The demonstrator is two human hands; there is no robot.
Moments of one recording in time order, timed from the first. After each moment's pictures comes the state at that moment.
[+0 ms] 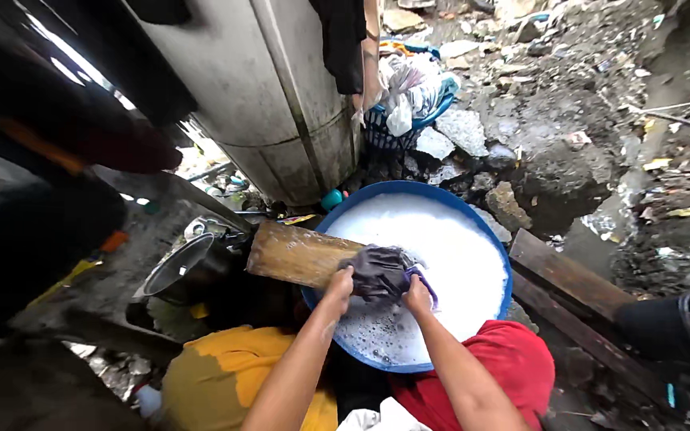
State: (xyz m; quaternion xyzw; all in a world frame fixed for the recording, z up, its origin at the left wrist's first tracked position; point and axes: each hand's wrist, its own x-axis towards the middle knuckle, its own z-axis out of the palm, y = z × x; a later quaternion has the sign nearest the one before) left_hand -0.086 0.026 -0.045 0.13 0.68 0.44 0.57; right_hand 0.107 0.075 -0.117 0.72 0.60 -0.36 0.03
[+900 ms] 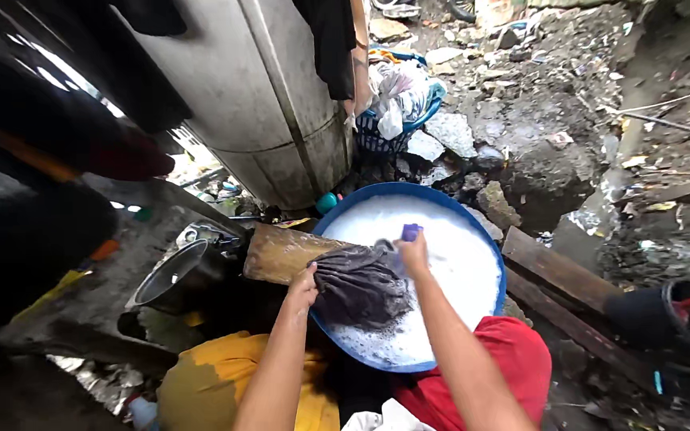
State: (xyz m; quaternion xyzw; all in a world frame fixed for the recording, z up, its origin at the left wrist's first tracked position) left_hand -0.152 0.029 -0.068 0.03 0.67 0.50 0.55; right_hand 0.064 0.127 -0.039 0.65 0.50 -0.46 -0.34
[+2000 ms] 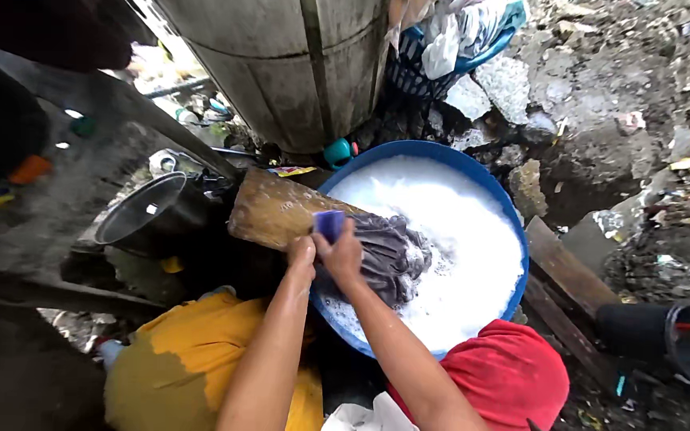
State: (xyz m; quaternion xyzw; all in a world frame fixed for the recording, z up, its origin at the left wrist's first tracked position) left_hand -0.148 0.036 -0.080 0.01 0.75 0.46 0.47; right_hand -0.059 0.053 -0.074 0.60 0.65 -0.43 -0.17
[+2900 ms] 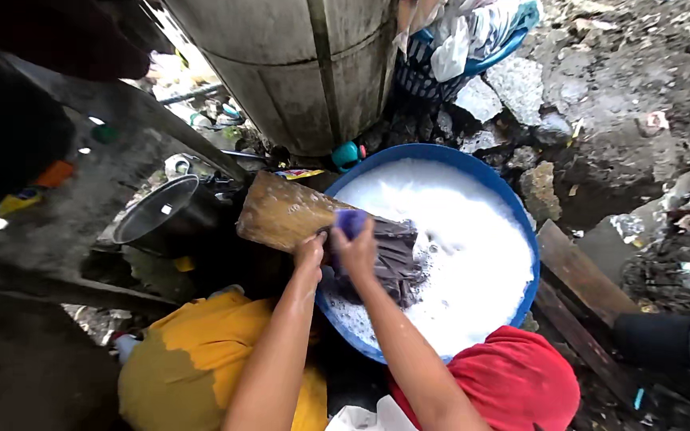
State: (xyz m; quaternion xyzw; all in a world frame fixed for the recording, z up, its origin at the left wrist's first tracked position) left_hand -0.148 0.038 -0.085 0.03 0.75 0.46 0.47; right_hand -0.050 0.067 -0.090 0.61 0.63 -0.43 -0.21
